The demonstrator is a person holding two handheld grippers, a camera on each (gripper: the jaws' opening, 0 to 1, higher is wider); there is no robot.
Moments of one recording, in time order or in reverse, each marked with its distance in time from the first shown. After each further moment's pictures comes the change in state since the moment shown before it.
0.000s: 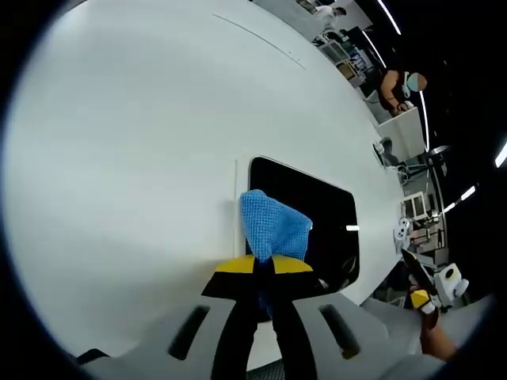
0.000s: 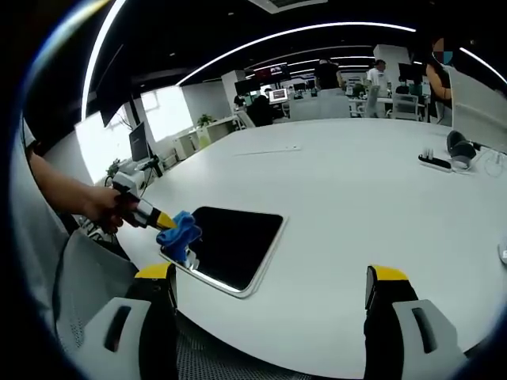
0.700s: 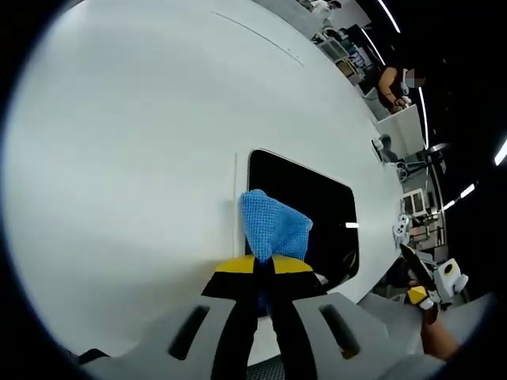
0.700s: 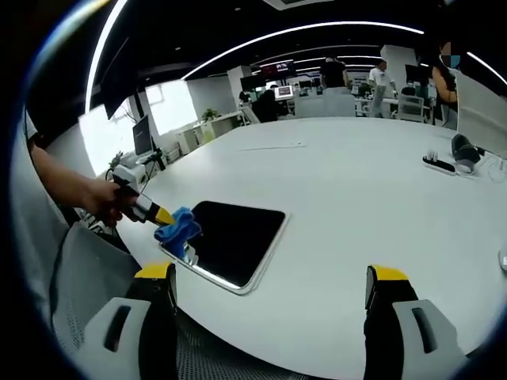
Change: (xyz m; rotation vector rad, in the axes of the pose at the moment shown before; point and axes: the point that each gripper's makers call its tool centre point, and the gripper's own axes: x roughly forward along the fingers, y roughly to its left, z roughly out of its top) left arm -0.002 -0.001 -0.007 0.008 0.014 -0.004; right arm 0.002 -0.001 0.000 -0.022 0.004 0.009
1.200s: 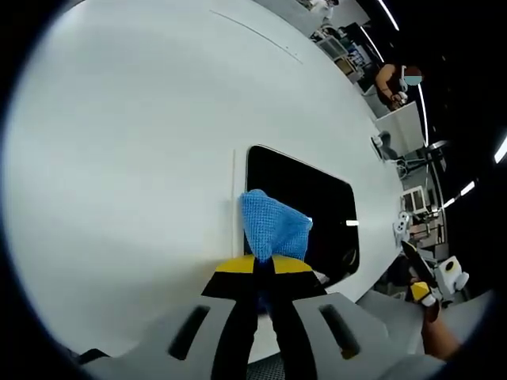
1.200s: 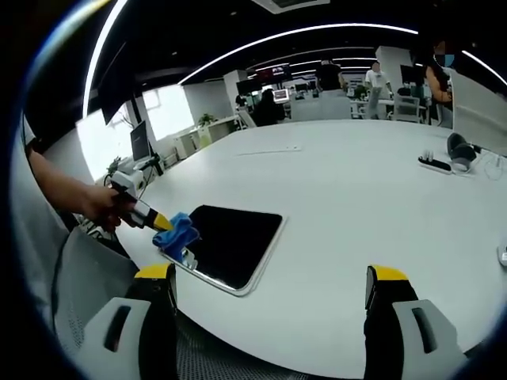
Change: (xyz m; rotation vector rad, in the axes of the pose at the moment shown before) left arm 0.000 -0.002 -0.005 0.007 0.011 0.001; right arm -0.005 0.000 -0.002 0.010 -0.008 -0.008
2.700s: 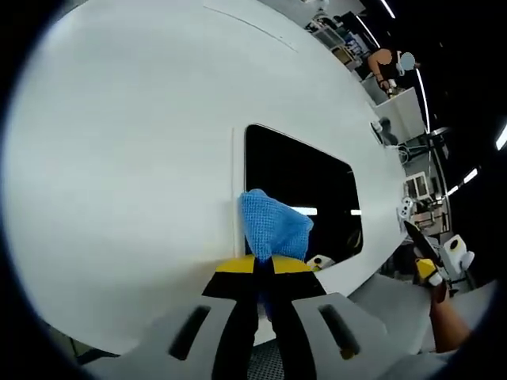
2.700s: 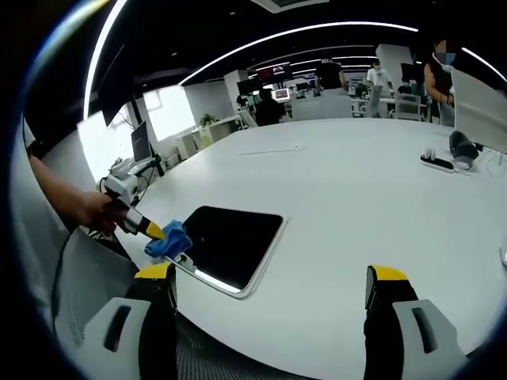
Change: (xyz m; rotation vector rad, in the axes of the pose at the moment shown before) left arm -0.010 0.002 -0.018 0.047 0.035 0.021; right arm 0.006 -0.003 0.003 0.006 0.004 0.013
